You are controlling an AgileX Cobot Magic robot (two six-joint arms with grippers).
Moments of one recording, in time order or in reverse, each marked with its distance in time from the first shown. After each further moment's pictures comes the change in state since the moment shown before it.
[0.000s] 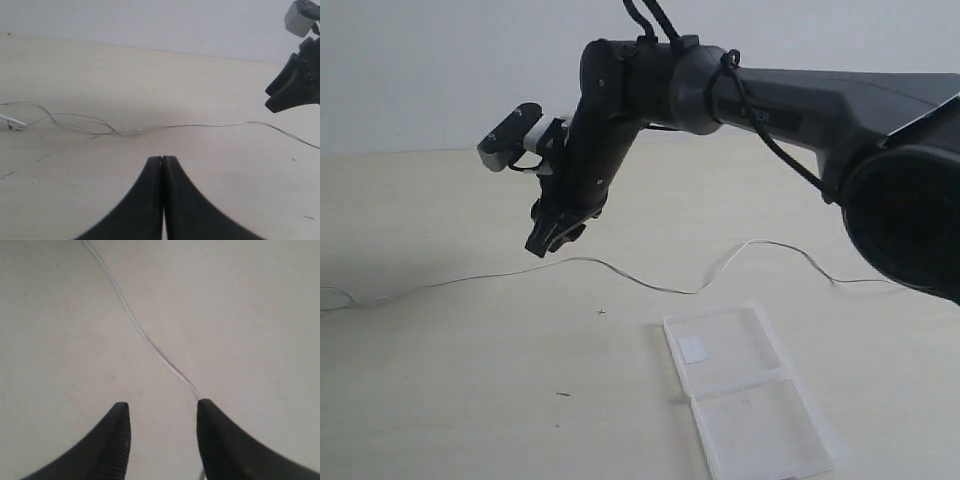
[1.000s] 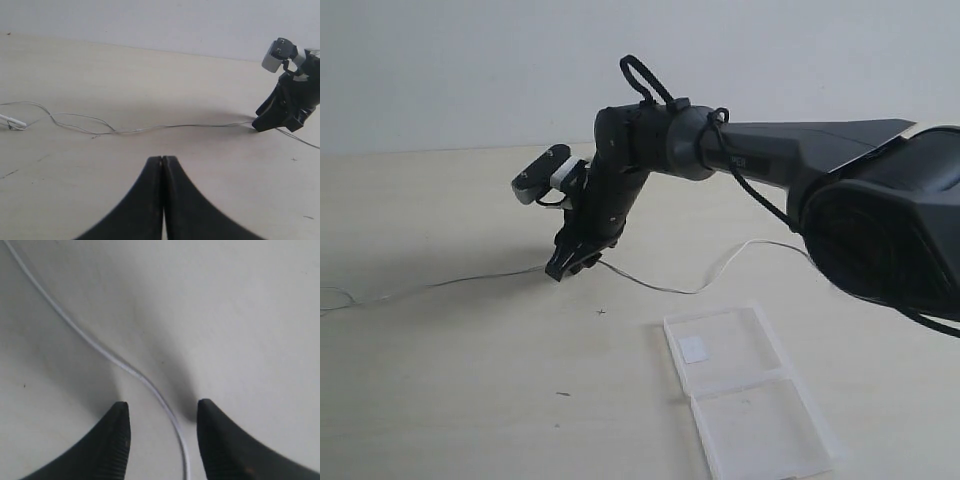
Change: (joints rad) left arm 0.000 0.000 0.000 0.000 0.000 0.000; right arm -0.035 0.132 -0.004 -0.054 -0.114 0.098
